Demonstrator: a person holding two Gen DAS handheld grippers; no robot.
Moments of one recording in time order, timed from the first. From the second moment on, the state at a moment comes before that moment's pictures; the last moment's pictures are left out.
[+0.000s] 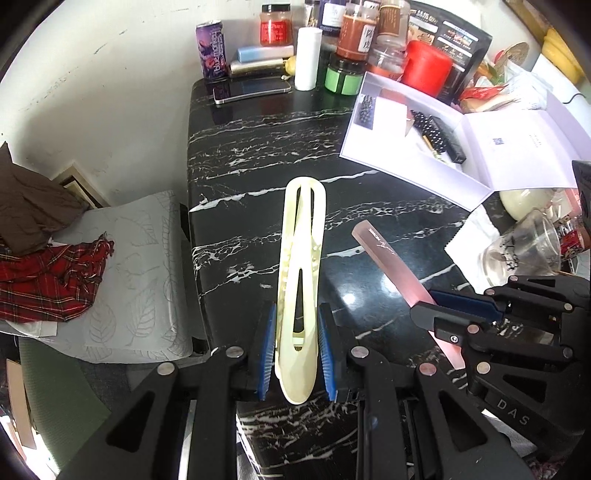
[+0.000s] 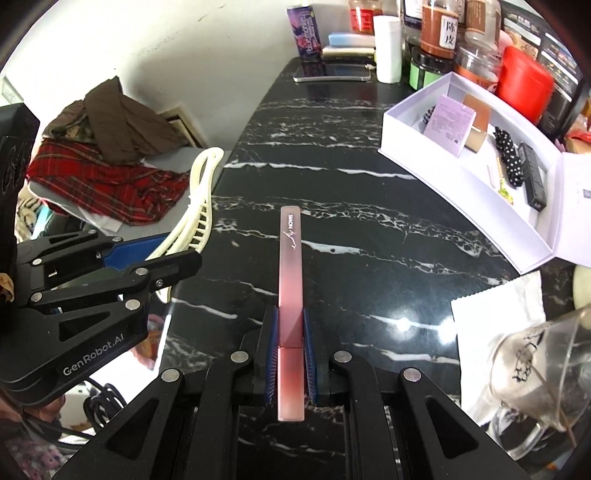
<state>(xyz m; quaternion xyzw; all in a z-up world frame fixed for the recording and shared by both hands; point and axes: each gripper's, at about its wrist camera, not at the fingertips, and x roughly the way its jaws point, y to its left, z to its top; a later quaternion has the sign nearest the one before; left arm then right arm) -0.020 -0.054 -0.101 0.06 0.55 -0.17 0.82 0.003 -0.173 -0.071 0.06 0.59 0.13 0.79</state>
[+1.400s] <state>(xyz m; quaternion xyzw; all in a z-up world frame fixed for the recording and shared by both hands) 0.038 -0.129 -0.002 0.08 0.48 -0.21 0.85 0.044 -0.255 0.020 0.09 0.55 0.09 0.82</state>
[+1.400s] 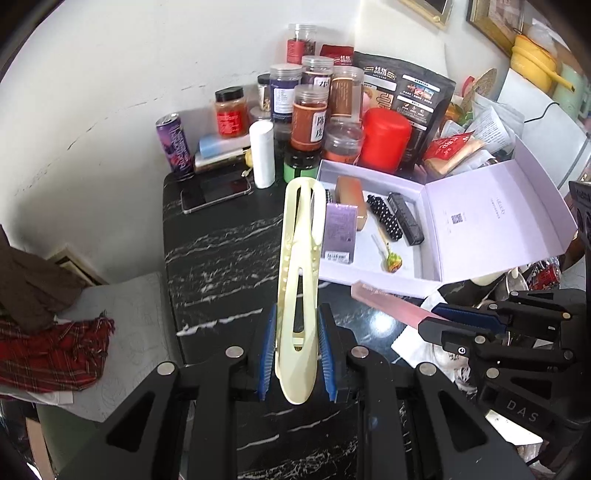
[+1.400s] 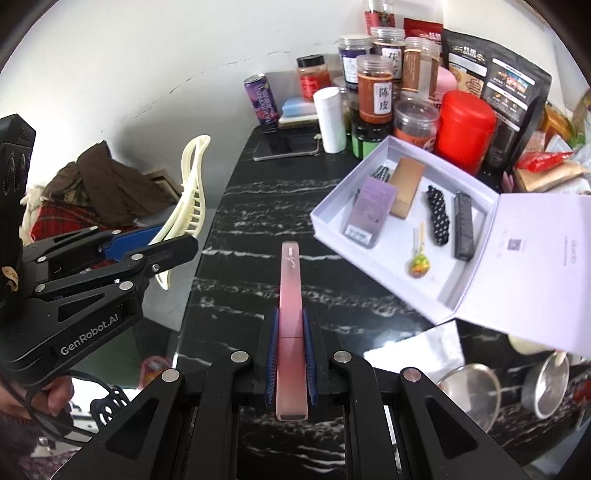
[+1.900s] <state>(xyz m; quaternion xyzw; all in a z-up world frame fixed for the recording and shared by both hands) 0.081 -0.180 0.005 0.10 0.46 -0.25 0.84 0.086 -0.293 0.029 0.09 0.54 0.07 0.83</state>
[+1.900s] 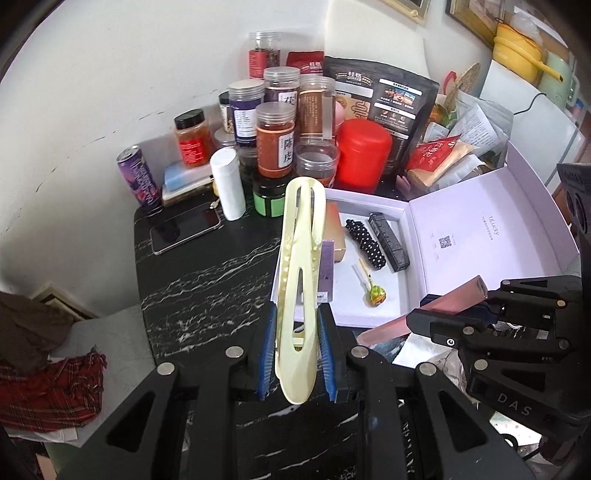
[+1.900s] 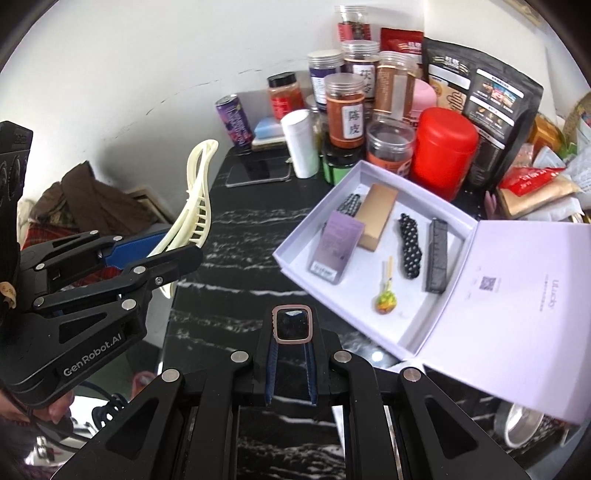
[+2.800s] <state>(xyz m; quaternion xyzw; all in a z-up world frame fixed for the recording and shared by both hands) 0.172 -0.266 -0.025 0.12 0.47 -0.29 0.82 0.163 -0.380 -0.011 0.11 0.56 0.01 0.82</state>
